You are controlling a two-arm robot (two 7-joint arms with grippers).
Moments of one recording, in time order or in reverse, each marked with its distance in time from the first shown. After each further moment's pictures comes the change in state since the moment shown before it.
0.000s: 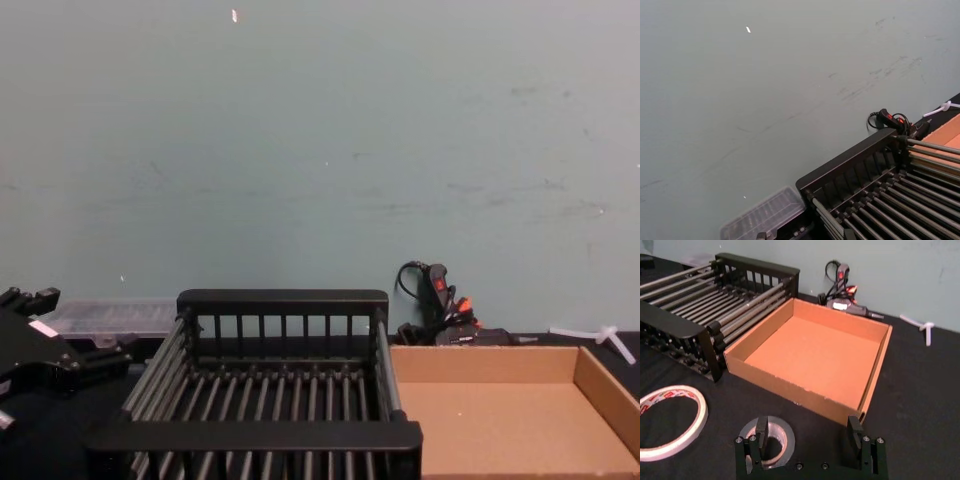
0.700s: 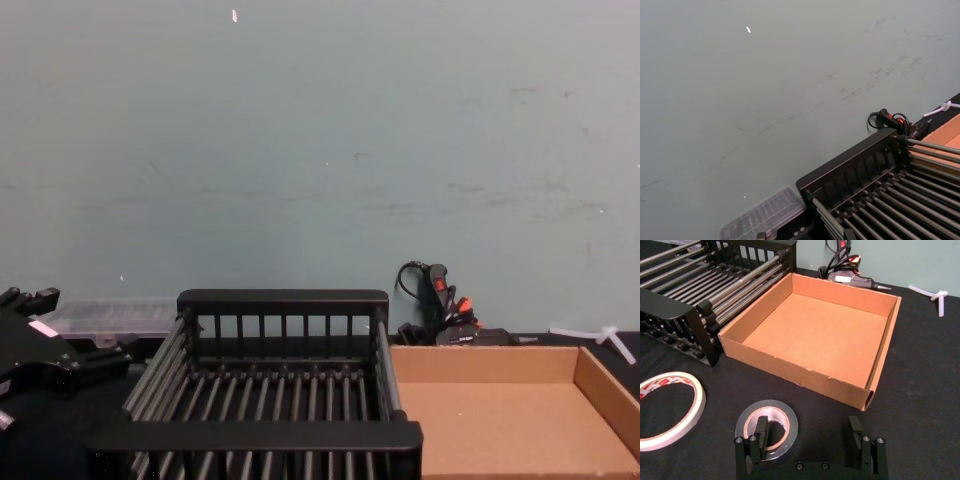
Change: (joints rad) left arm 0.000 0.000 0.000 0.000 0.000 0.000 0.000; right arm 0.013 -0.054 0.020 0.026 -0.011 0.104 0.032
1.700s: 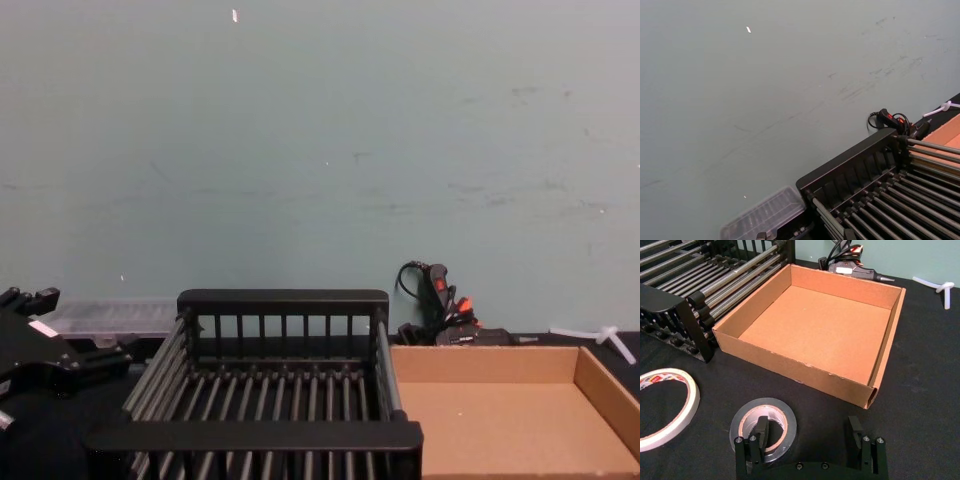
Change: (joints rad) left arm 0.000 0.000 0.000 0.000 0.000 0.000 0.000; right arm 0.025 -0.045 0.010 0.037 -0.045 0.031 0.033
